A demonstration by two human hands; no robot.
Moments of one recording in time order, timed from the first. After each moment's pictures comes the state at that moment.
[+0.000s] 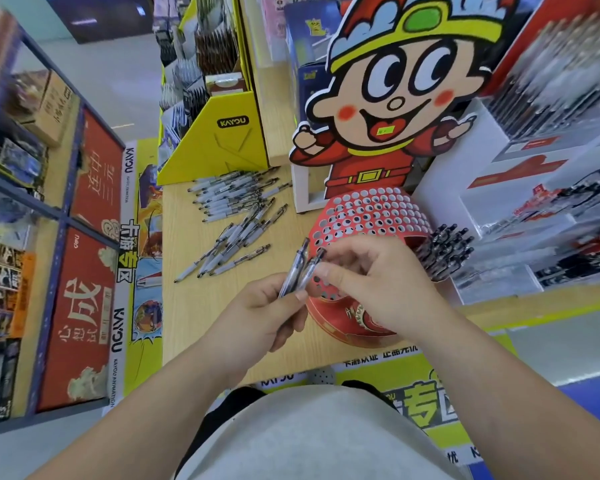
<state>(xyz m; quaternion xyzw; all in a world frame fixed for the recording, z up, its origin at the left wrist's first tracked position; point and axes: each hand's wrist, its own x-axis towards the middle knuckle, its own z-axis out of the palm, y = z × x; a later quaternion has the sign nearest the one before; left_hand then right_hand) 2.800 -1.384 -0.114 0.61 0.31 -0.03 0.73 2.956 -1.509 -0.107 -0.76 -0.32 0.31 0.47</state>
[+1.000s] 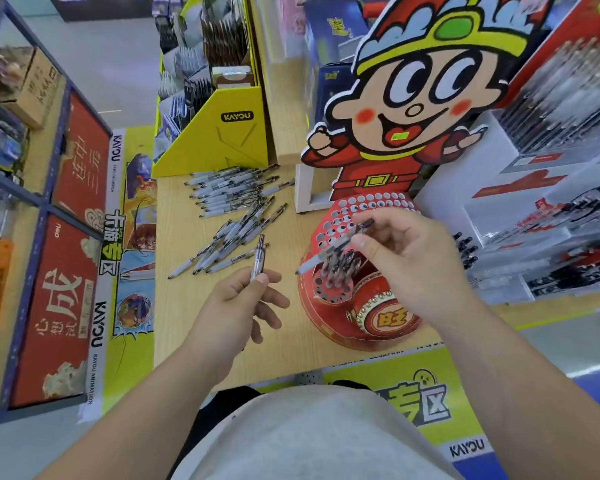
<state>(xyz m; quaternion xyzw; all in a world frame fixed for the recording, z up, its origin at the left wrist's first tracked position) 2.787 -1.358 -0.143 0.57 0.42 0.04 0.70 2.974 -1.505 -0.095 -0.78 -0.35 0.18 0.49</state>
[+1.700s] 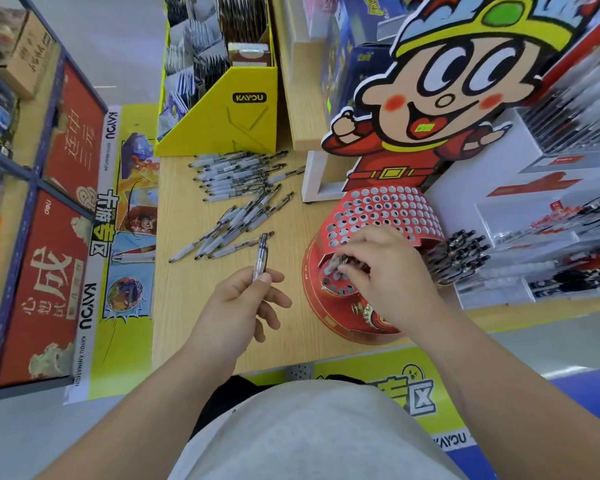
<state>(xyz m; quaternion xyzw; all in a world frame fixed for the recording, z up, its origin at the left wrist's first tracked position) 2.770 -1.361 -0.155 0.54 0.44 0.06 0.72 2.964 -1.491 -0.150 -0.83 -0.51 0.07 0.21</state>
